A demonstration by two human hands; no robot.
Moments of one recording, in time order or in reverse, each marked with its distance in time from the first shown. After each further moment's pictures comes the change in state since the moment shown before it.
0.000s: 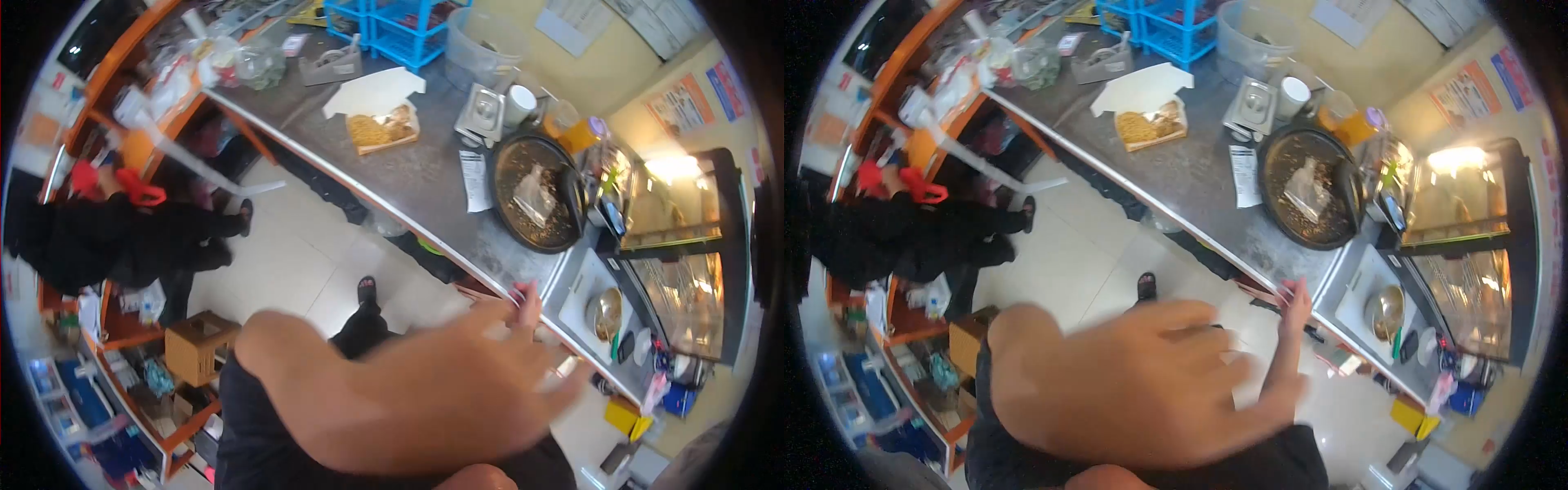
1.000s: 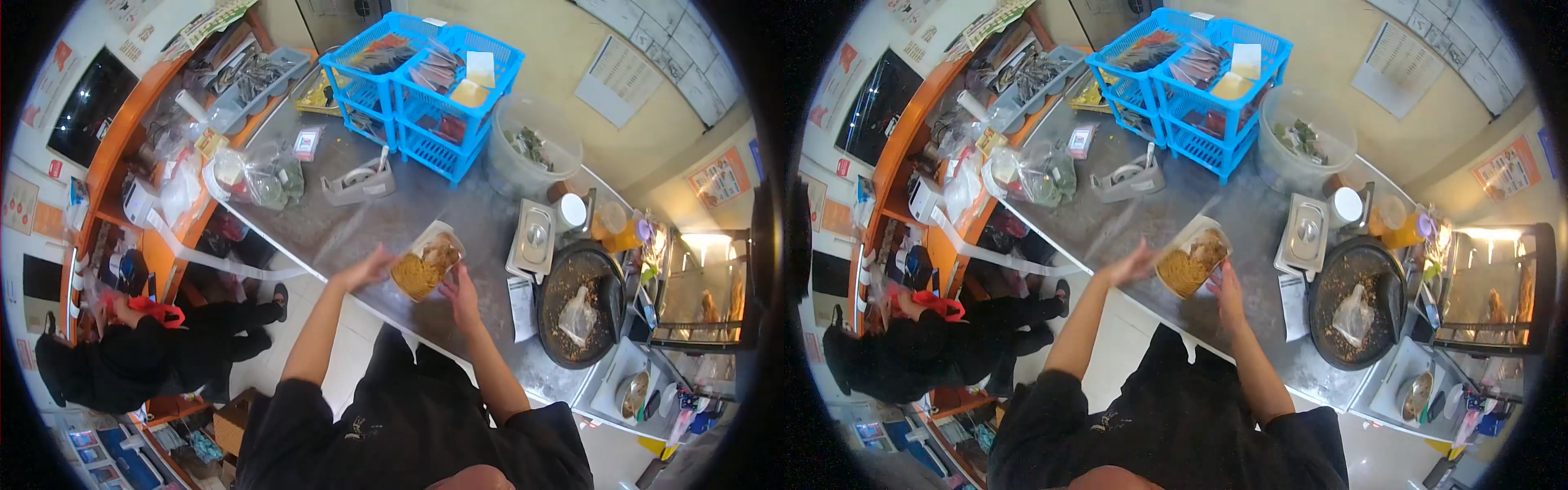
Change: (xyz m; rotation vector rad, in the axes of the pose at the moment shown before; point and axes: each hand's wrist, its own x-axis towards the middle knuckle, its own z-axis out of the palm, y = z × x) left_hand -0.151 -0.606 0.059 -1.176 0.029 -1.142; right_hand 0.156 -0.029 0.452 0.224 -0.486 0.094
